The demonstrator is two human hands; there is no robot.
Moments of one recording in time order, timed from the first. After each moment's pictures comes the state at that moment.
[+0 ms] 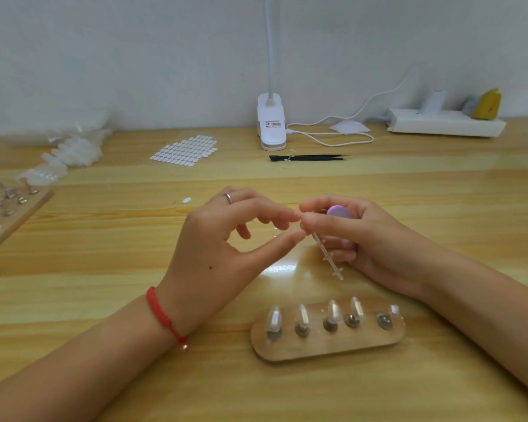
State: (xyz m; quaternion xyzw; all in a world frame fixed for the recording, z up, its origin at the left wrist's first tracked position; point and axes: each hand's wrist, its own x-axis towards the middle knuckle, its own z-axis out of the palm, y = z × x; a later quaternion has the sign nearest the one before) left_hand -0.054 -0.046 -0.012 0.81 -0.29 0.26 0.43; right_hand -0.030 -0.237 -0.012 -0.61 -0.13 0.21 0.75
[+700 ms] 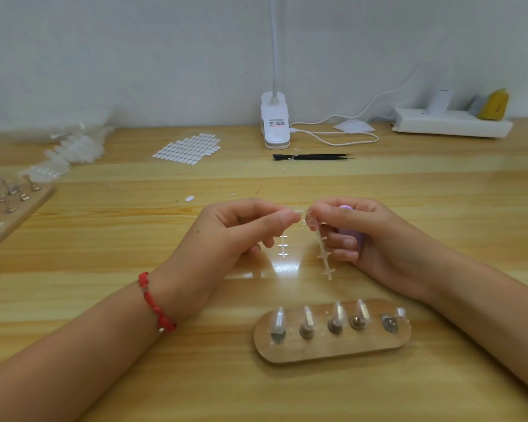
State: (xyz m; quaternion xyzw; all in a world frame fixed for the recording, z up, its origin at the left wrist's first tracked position) left_hand -0.045 -0.042 -0.012 0.73 -0.12 -0.05 0.68; right_hand -0.029 -0.237 -0.014 -0.58 -0.13 0.21 0.77
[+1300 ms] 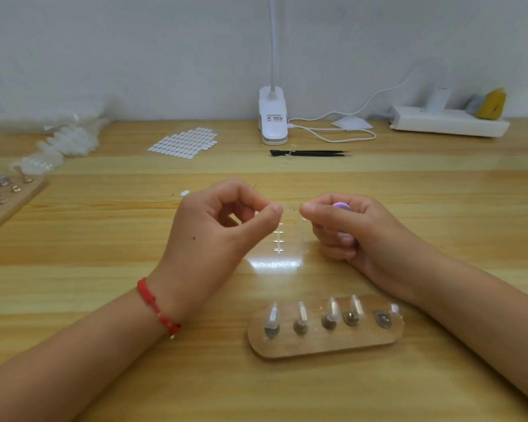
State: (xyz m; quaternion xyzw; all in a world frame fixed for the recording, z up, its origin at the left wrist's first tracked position) left_hand -0.050 -0.047 -0.012 0.76 -0.15 0.15 0.62; right_hand -0.030 -0.231 -0.015 -0.63 -0.11 0.16 0.75
